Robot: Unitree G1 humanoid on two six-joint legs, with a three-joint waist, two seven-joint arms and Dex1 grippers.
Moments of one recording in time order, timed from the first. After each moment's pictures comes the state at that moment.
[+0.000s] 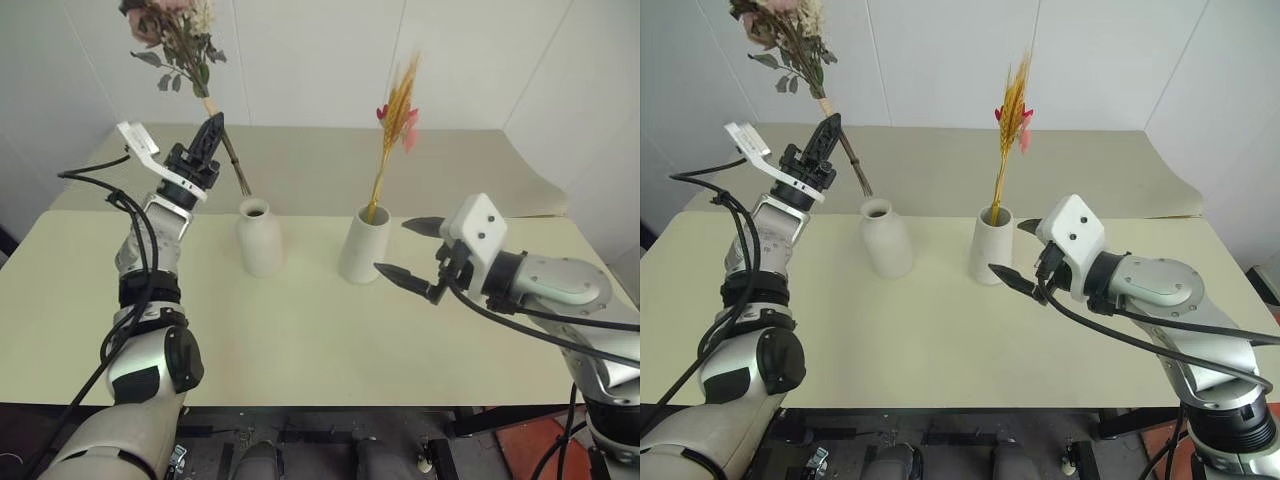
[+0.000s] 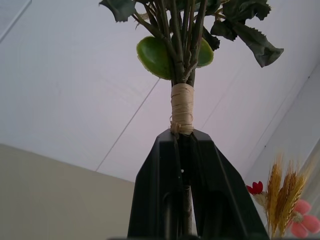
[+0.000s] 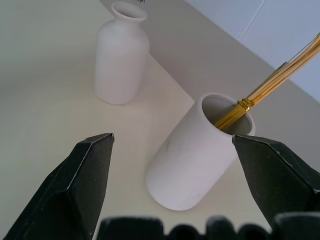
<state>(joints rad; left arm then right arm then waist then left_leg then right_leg) -1.05 0.36 0.49 0.75 -0.75 0.31 -0.80 -0.43 -0.78 -0.03 -0.60 0.45 0.74 0.63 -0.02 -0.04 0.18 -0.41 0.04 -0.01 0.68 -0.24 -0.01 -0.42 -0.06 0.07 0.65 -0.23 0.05</state>
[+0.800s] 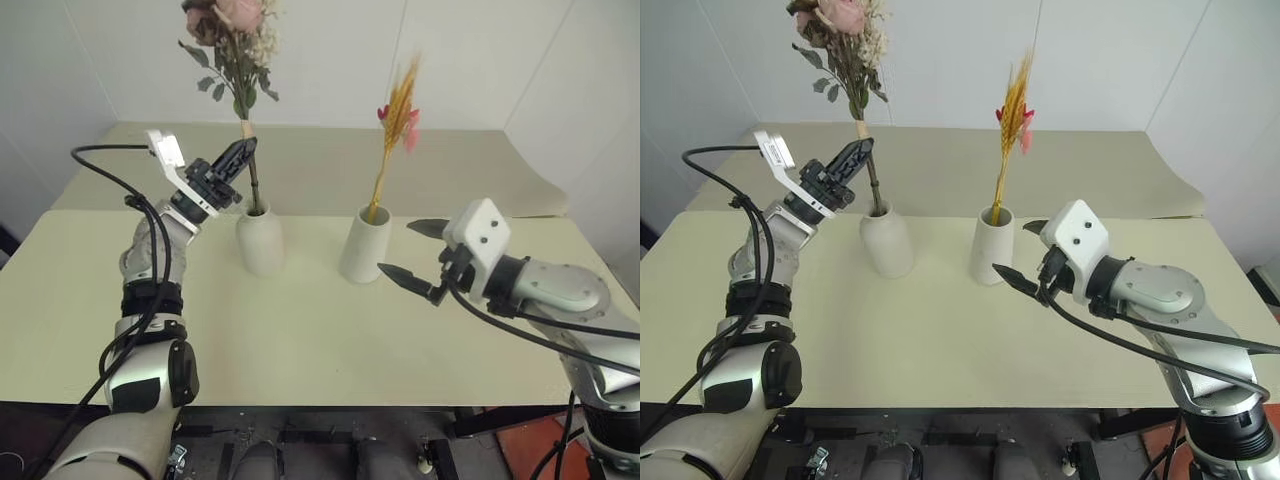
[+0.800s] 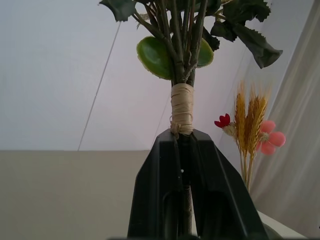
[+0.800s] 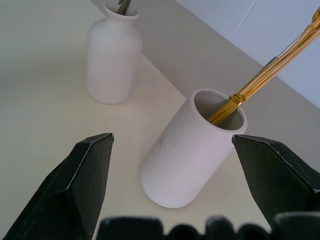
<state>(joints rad) -0.96 0.38 0.34 0.62 -0.62 0.24 -0.98 -0.40 -0.76 -0.07 -0.60 0.45 0.71 0.66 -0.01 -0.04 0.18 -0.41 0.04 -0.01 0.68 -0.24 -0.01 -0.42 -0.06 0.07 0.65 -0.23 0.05</state>
